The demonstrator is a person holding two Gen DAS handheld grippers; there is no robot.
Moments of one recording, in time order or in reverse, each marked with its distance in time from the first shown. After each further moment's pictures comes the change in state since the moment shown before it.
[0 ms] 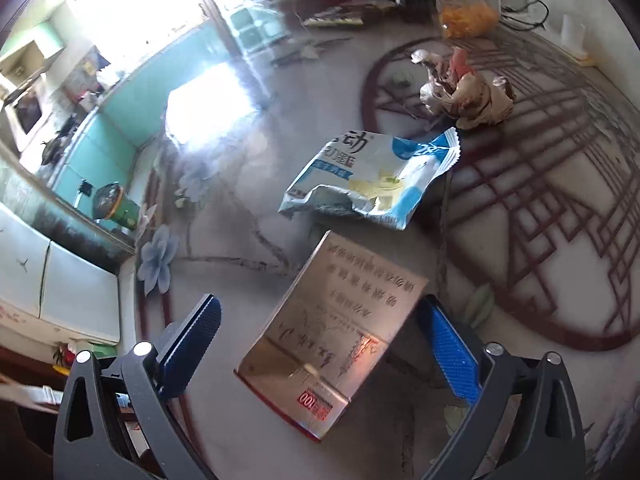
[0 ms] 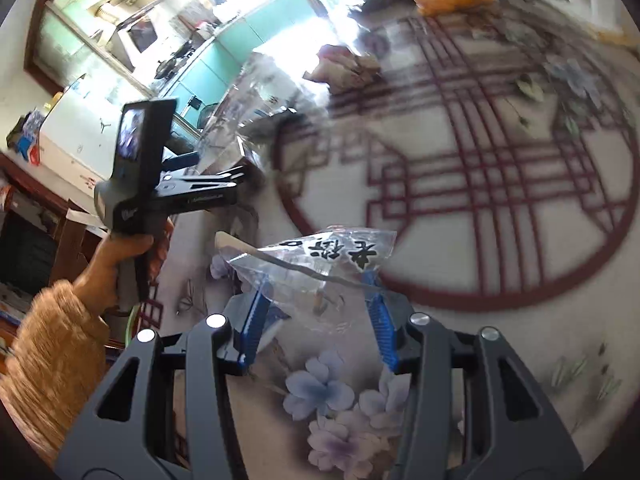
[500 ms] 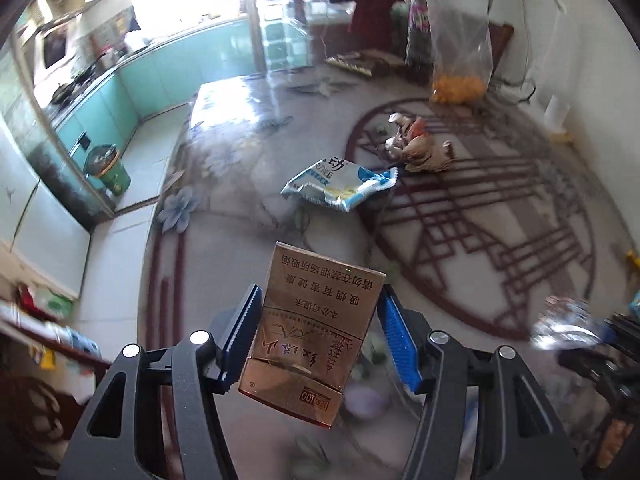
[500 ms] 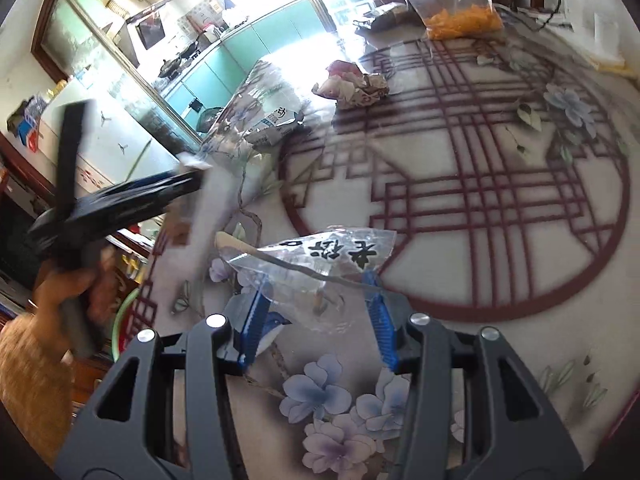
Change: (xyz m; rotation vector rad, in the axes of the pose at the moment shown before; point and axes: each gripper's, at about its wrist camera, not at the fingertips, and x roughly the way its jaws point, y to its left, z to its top) left arm -0.112 0.002 -0.061 -0.271 -0.122 -0.115; right arm -0.010 0.012 -0.001 -0.059 -0.038 -0.041
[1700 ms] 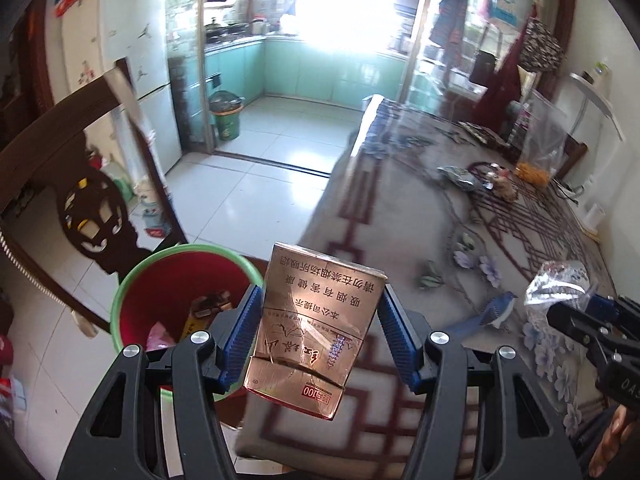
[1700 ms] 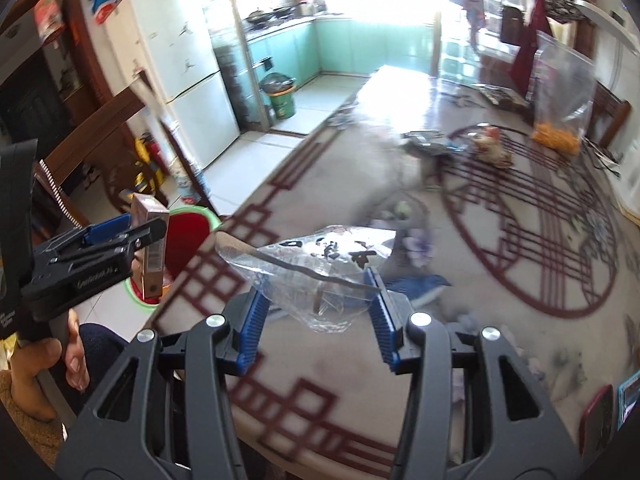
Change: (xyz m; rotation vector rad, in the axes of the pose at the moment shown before) left arm -0.155 0.107 -0.200 -0.460 -0.139 0.195; right arm -0.041 0.205 -0.082 -0.451 0.001 -0.030
